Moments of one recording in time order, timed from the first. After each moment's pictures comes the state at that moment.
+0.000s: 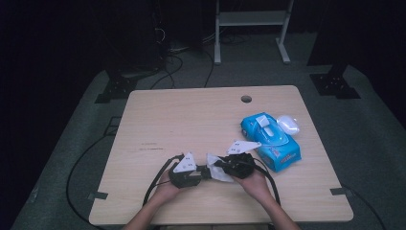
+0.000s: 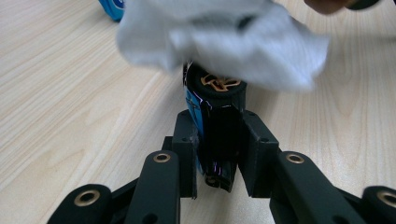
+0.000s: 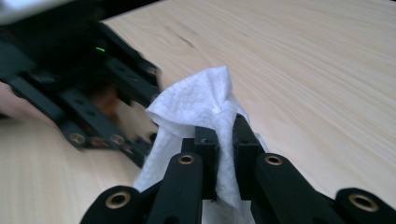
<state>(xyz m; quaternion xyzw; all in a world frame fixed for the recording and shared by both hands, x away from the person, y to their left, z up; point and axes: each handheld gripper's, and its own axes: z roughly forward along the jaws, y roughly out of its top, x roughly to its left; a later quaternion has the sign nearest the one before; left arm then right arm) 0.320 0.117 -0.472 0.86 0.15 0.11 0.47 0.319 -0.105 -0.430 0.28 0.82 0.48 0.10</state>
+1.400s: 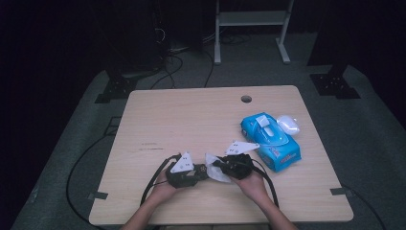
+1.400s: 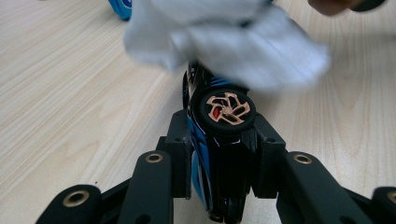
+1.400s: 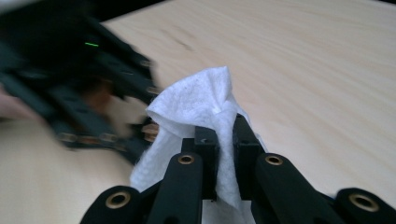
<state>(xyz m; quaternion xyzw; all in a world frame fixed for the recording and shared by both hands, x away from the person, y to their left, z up) 0.319 0.125 -0.469 0.86 0.15 0.12 0.47 0.317 -0.102 -0.432 0.29 0.82 0.48 0.10</state>
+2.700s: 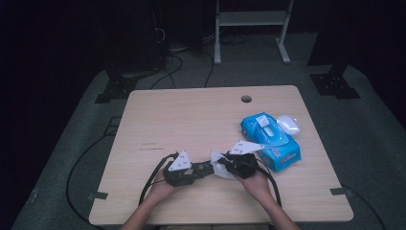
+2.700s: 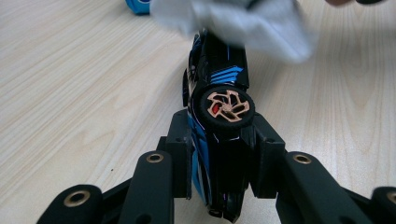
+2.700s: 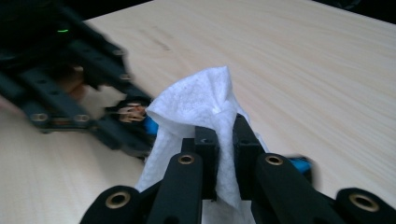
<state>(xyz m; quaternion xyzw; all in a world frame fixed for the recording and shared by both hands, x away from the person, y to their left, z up) 0.323 0.131 -0.467 0.86 0.17 0.13 0.46 0.318 -0.112 -0.433 0.30 0.82 0.47 0.15</state>
